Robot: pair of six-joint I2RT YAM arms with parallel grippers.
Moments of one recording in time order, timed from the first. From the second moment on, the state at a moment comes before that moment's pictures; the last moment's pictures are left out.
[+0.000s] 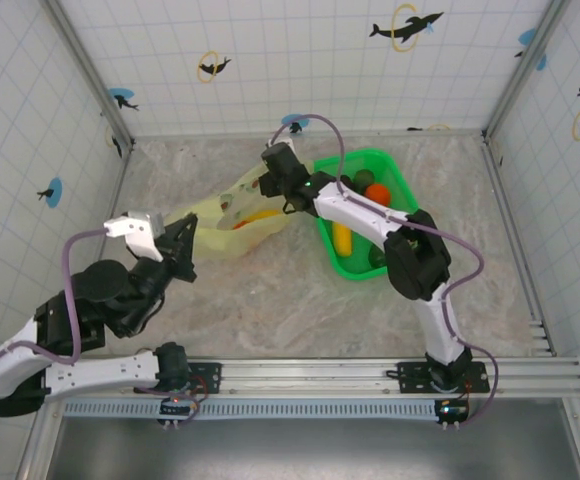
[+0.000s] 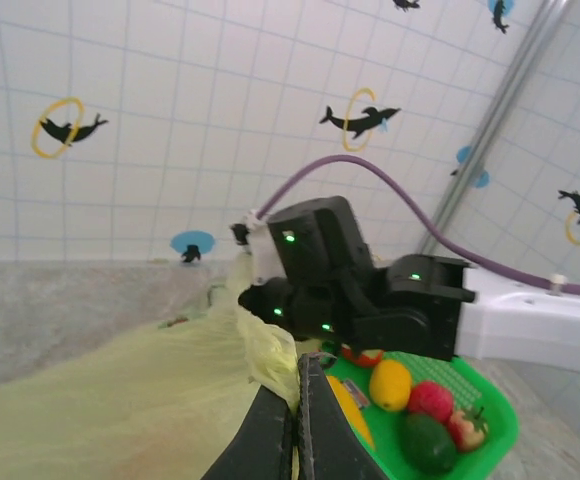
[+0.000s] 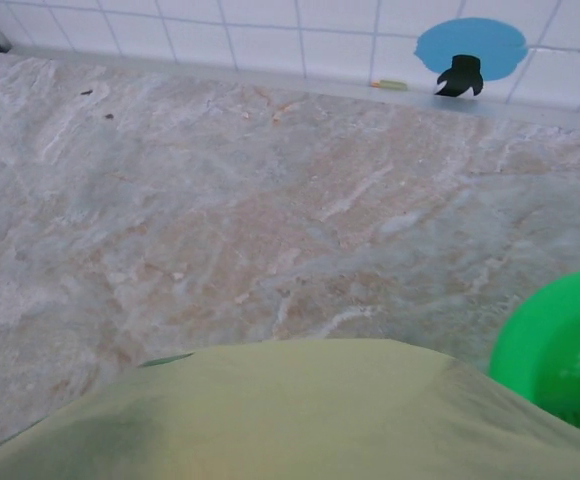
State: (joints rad) left arm -1.31 0.60 1.14 -0.65 -0.86 -0.34; right arm 0.81 2.11 1.80 -0.35 0.32 0.35
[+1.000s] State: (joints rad) left arm -0.54 1.12 1.27 -0.55 -0.15 -0.34; right arm 0.84 1.70 1.30 -0.63 -0.05 0.41
